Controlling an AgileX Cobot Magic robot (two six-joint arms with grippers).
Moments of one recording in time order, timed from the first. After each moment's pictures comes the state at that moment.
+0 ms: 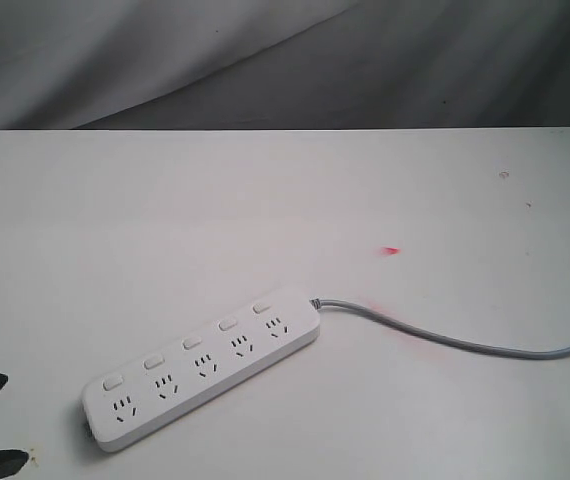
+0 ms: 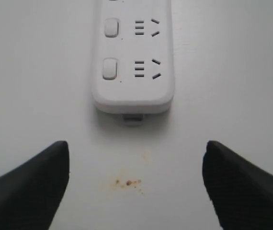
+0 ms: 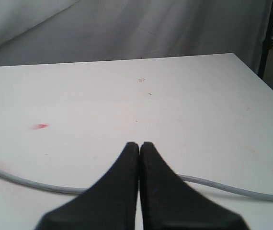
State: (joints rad) left arm 0.52 1.19 -0.31 -0.97 0.90 2.09; right arm -0.08 0.01 0.00 0.01 0.34 0.02
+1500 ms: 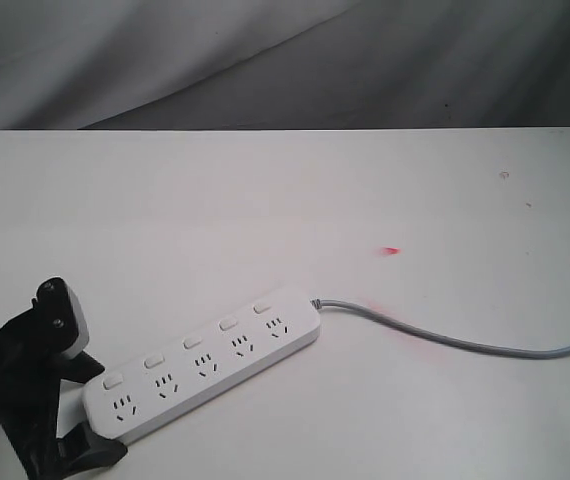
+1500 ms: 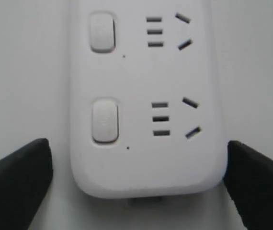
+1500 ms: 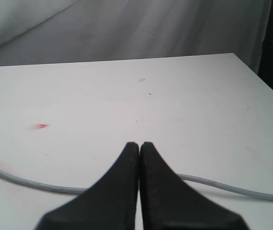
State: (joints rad) left arm 0.05 1.69 -0.45 -1.25 0.53 2.10; right arm -0.08 0.01 0.00 0.01 0.34 0.02
